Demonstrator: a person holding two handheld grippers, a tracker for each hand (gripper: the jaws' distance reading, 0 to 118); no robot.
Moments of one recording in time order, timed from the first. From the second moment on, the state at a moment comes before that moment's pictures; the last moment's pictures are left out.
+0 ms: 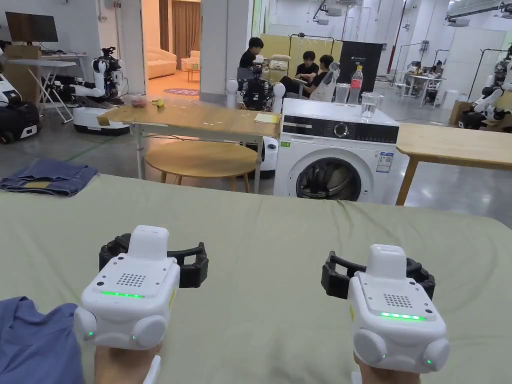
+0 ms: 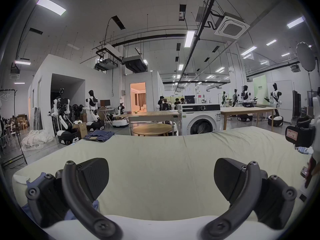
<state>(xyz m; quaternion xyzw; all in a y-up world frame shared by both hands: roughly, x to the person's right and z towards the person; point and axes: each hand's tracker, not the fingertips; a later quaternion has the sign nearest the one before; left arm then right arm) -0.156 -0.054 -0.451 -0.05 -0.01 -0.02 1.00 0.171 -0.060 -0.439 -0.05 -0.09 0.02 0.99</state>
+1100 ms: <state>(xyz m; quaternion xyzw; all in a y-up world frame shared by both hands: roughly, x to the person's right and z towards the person) -0.152 -0.065 -0.443 -0.04 -0.02 -0.02 1.00 0.174 -0.066 -0.429 -0.03 -0.08 0.01 1.00</state>
